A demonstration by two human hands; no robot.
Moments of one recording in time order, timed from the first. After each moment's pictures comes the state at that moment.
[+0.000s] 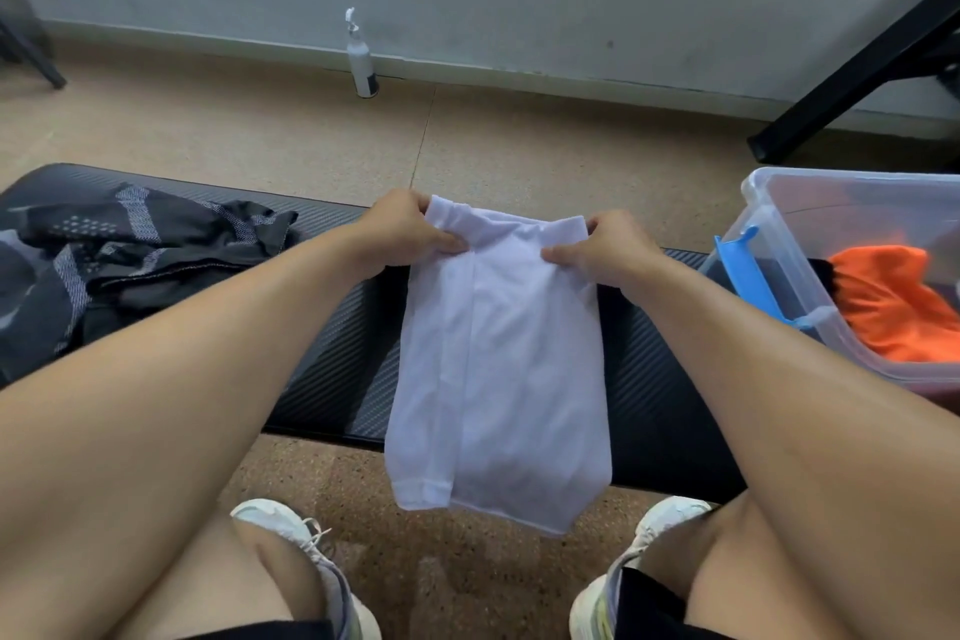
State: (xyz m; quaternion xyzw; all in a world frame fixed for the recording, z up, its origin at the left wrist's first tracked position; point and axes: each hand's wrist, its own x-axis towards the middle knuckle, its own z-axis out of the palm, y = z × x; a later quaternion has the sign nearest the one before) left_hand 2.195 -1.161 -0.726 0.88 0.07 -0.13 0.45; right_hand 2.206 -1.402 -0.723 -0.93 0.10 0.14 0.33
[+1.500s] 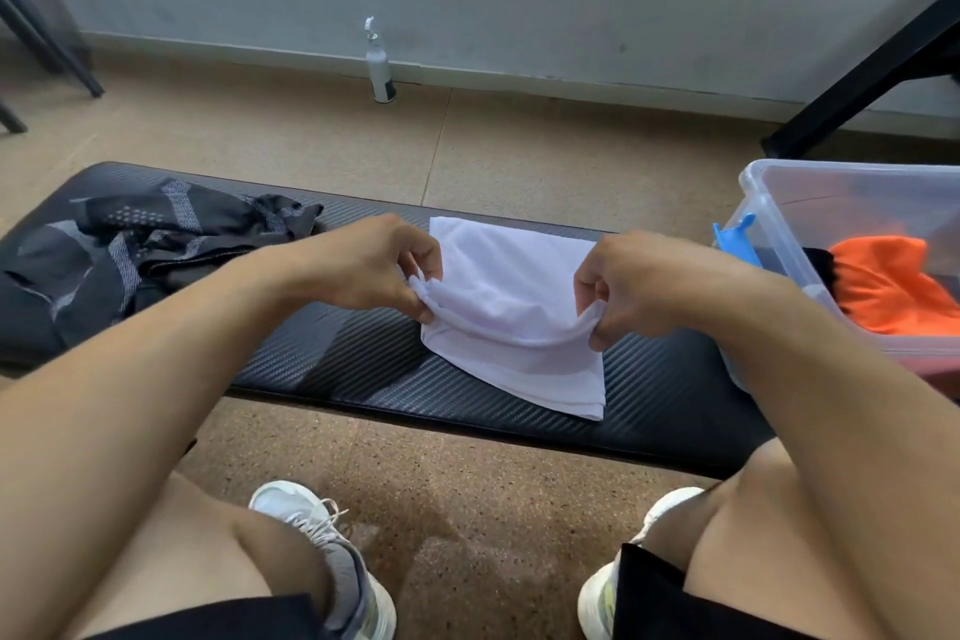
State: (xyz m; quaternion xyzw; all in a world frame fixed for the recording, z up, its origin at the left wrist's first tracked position) left_hand 2.114 -1.133 -0.677 0.94 -0.14 -0.19 0.26; right_hand 2.122 -1.403 -0.640 -0.95 -0.20 0.23 -0.01
